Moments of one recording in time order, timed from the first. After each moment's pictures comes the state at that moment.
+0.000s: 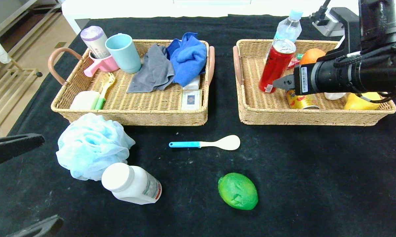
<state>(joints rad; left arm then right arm) -0.42 0.78 -0.63 -0.18 -0.41 0.25 0.51 1.71 -1.66 0.31 -0.28 0.06</state>
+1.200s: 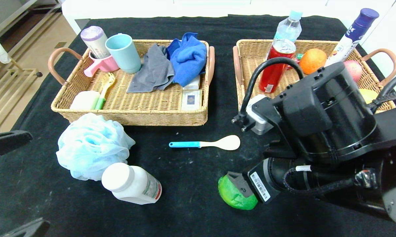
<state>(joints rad) -0.42 0.75 -0.63 -0.18 -0.41 0.26 0.96 1.68 -1.36 0.38 -0.42 0.09</state>
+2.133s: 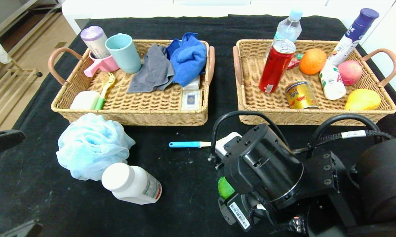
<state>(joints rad) -0.42 0.74 -0.63 -0.18 -0.41 0.26 1.03 1.80 -1.31 0.38 -0.51 0.16</state>
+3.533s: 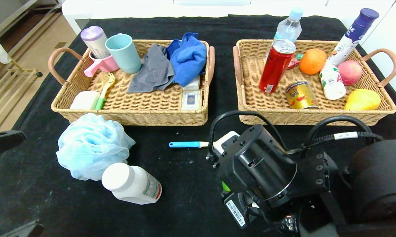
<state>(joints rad) -0.42 0.74 -0.63 -0.18 -0.41 0.27 1.03 1.81 -1.32 0.36 -0.52 0.16</state>
